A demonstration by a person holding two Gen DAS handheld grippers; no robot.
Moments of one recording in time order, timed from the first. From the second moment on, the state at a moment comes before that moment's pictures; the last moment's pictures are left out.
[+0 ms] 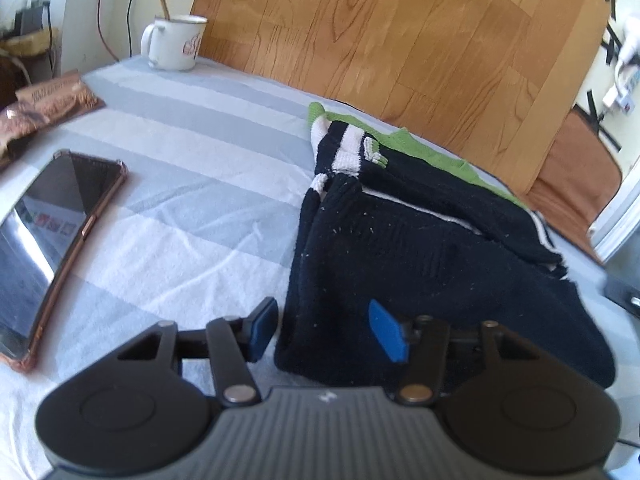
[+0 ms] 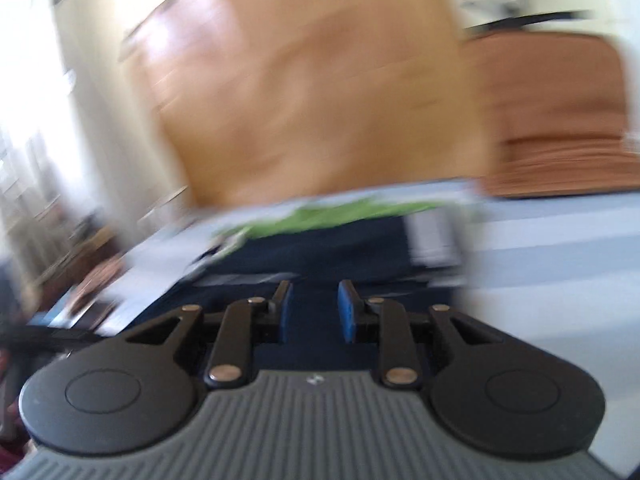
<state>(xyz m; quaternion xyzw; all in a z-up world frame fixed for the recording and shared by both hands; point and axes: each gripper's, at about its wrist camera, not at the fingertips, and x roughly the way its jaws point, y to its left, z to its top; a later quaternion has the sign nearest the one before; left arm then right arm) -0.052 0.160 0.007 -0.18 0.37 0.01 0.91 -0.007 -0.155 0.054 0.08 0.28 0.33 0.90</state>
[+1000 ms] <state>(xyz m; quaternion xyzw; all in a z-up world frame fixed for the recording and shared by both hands) -0.078 0.156 0.023 -0.08 0.29 0.06 0.95 0.085 -0.025 0.041 0.08 0.37 0.41 0.83</state>
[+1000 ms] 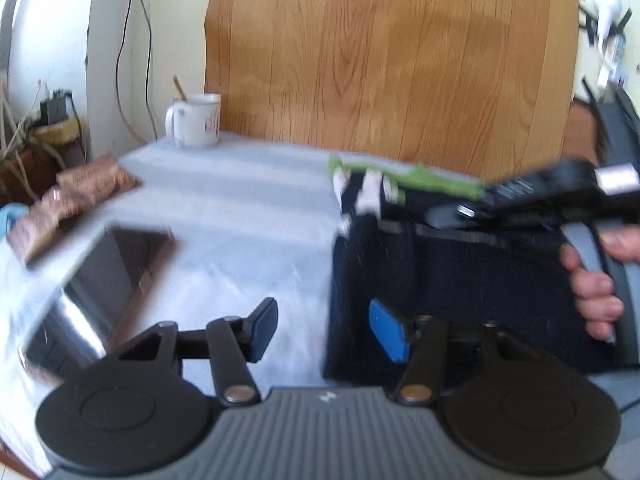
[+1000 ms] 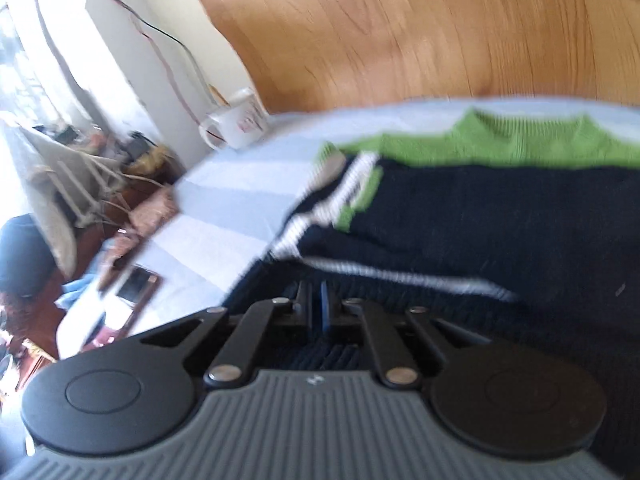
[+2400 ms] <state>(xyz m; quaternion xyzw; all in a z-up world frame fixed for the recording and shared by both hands) 0.115 0.053 0.089 0.02 0.23 -0.06 0.97 0.117 -0.135 0.121 -0.01 0.33 0.36 0.87</state>
